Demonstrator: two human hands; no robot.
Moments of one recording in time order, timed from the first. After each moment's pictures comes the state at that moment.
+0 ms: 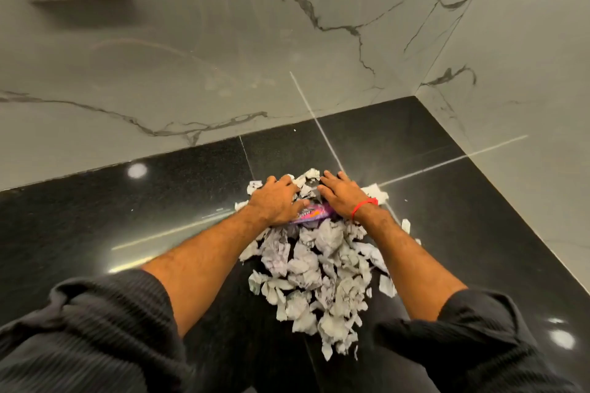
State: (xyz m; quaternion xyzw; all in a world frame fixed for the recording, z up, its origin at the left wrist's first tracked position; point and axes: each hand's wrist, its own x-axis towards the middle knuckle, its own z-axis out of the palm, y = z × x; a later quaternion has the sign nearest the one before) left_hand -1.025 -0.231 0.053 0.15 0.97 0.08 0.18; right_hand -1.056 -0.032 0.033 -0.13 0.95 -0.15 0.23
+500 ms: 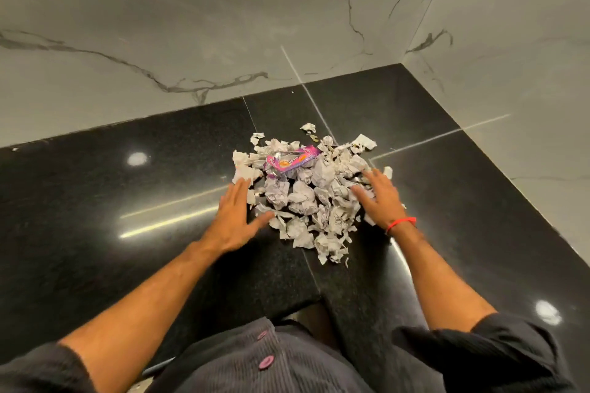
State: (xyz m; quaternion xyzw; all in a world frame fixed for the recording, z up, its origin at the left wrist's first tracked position) left_hand -0.829 -0.306 0.020 0.04 0.95 0.28 0.13; right_hand -0.877 0.043 0.022 0.02 0.95 -0.29 0.08
